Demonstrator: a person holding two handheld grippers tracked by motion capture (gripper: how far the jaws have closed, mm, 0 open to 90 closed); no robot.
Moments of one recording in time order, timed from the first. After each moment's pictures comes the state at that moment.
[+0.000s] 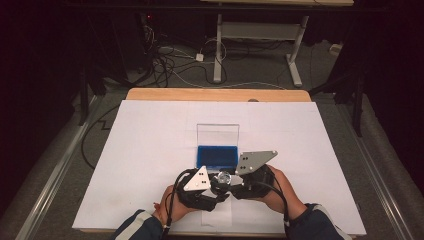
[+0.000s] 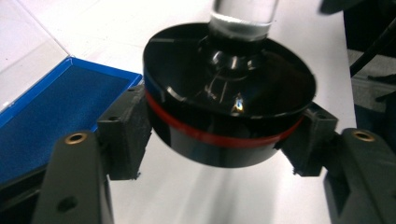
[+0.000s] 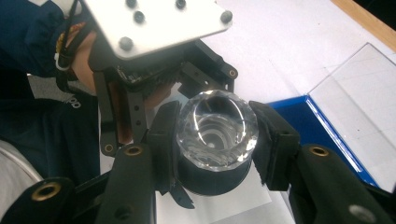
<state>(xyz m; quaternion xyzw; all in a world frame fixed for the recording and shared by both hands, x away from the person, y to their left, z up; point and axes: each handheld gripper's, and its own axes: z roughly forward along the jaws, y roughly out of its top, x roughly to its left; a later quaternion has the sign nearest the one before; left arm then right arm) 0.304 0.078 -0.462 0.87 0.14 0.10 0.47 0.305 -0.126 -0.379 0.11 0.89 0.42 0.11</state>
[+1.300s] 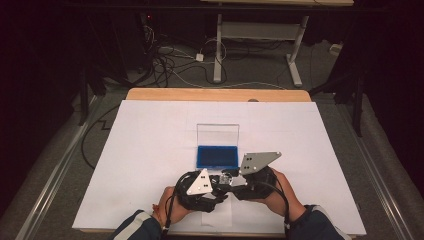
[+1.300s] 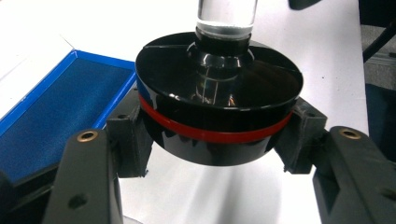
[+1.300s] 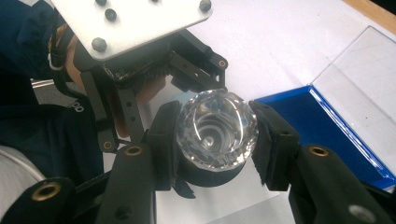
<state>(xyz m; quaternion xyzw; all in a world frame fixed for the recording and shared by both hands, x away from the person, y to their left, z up) 0.298 0.076 -0.460 0.88 0.13 0.13 0.43 0.305 -0.133 -0.388 0.14 0.89 0.43 0.09</state>
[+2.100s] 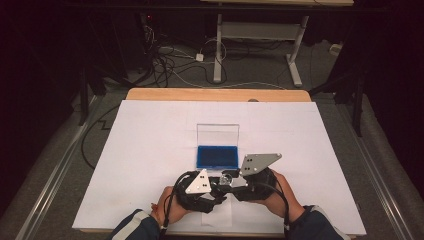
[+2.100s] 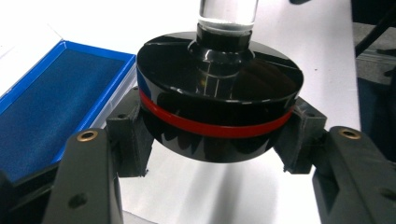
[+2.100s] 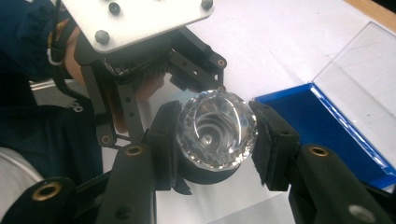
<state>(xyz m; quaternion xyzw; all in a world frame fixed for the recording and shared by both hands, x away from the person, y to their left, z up) 0.301 0.079 -0.462 0.89 0.13 0.10 0.43 0.304 -0.134 -0.393 0.14 0.88 0.44 0.09</state>
